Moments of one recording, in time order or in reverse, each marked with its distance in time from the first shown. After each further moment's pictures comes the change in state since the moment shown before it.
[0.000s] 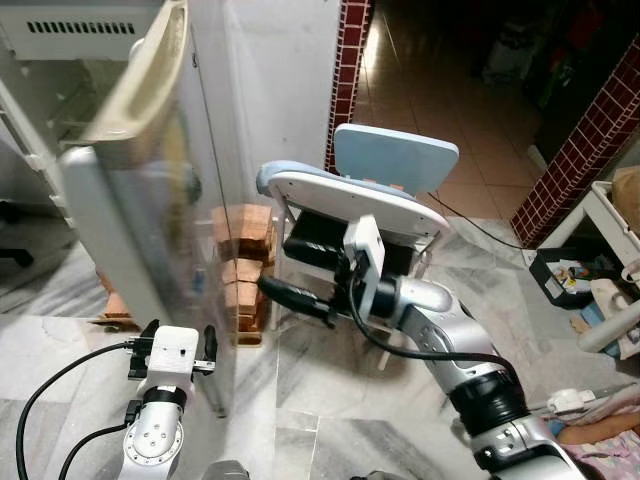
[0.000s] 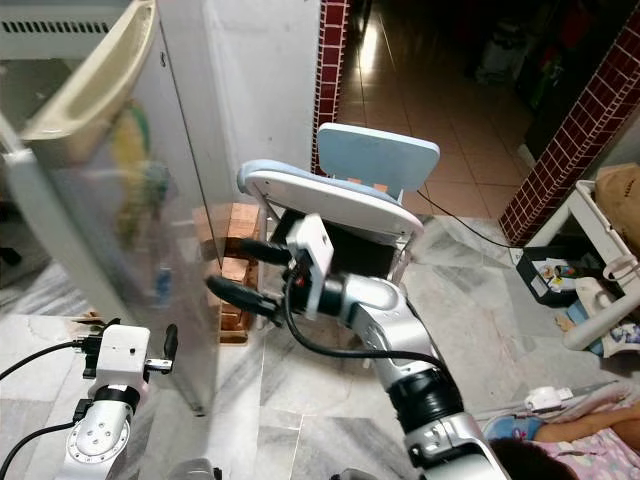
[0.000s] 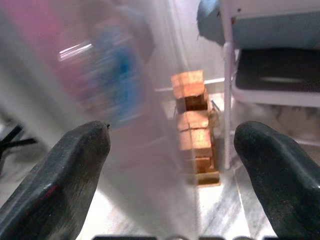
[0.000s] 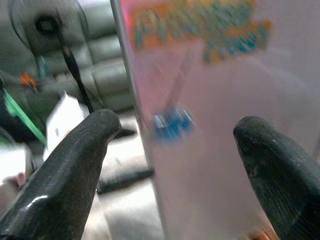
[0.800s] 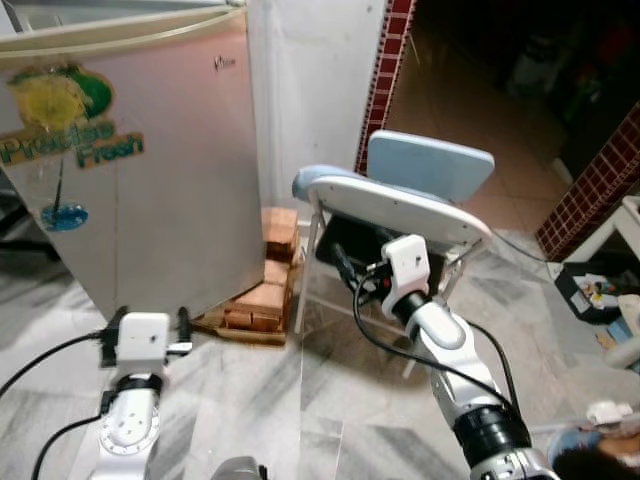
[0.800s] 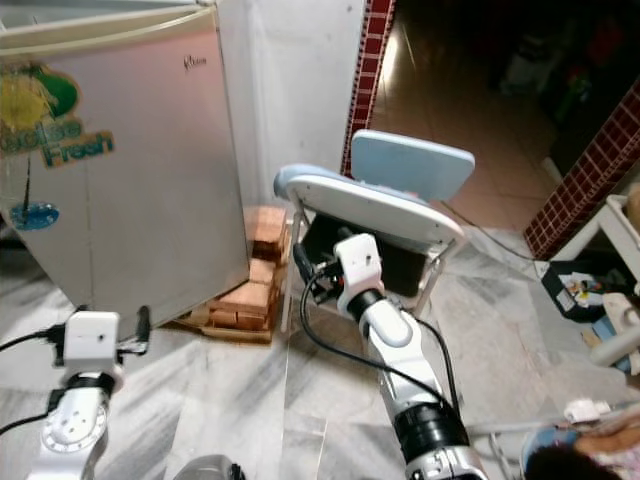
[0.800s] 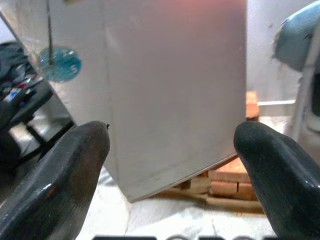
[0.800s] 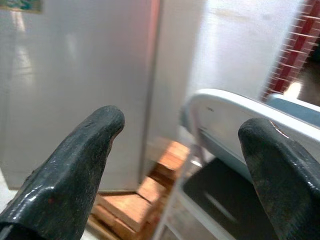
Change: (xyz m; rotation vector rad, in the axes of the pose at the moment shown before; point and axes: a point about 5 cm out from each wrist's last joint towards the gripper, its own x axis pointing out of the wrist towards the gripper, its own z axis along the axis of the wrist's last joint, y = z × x) left arm 0.010 0.033 0.012 -0.027 -0.061 0.135; right arm -0.040 -0.031 -0.031 -0.150 -0.024 -0.846
